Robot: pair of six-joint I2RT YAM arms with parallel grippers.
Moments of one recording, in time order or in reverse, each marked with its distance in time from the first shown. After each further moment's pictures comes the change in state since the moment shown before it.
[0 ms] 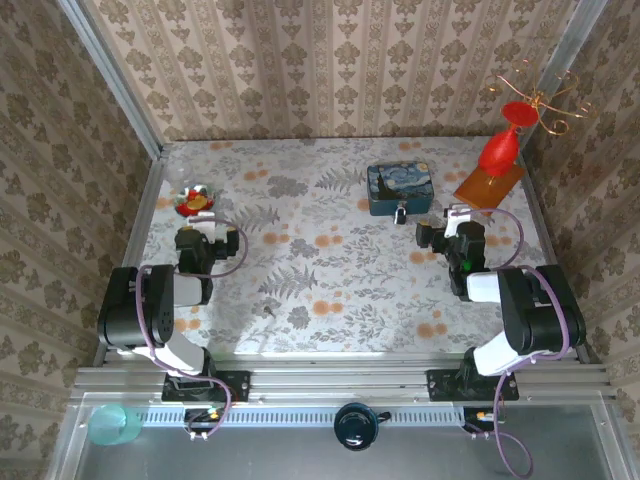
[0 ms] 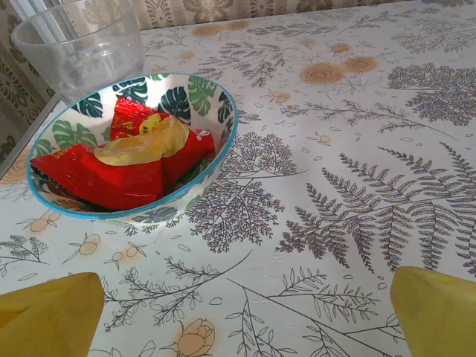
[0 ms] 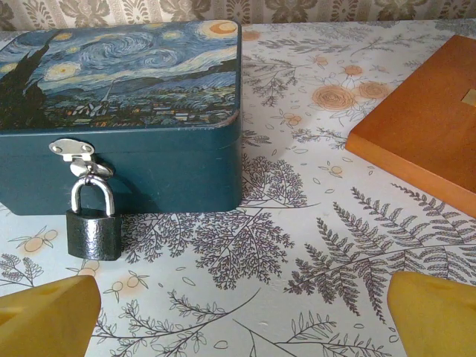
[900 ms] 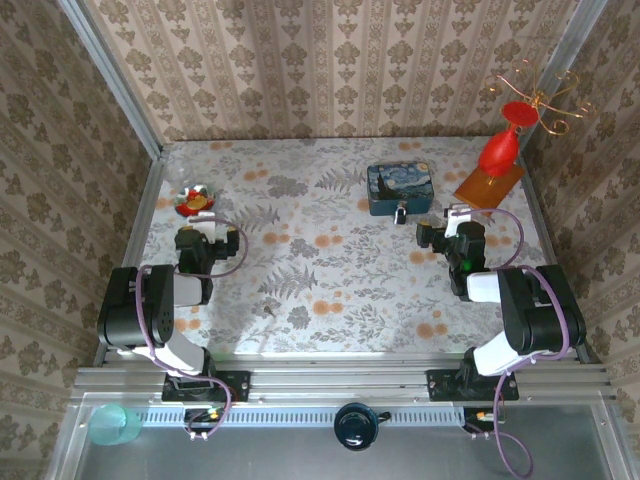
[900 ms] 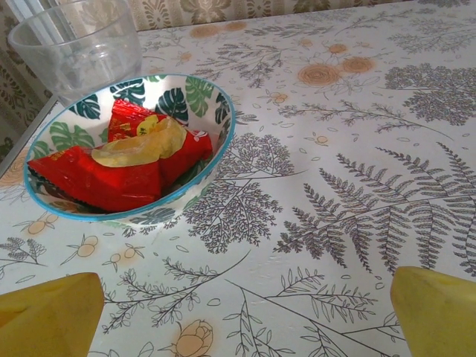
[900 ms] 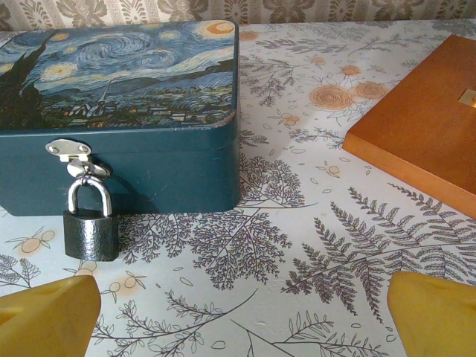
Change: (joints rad) left arm -0.002 0.000 0.000 0.004 0.012 0.008; right arm 0.000 0.000 0.000 0.000 0.003 0.000
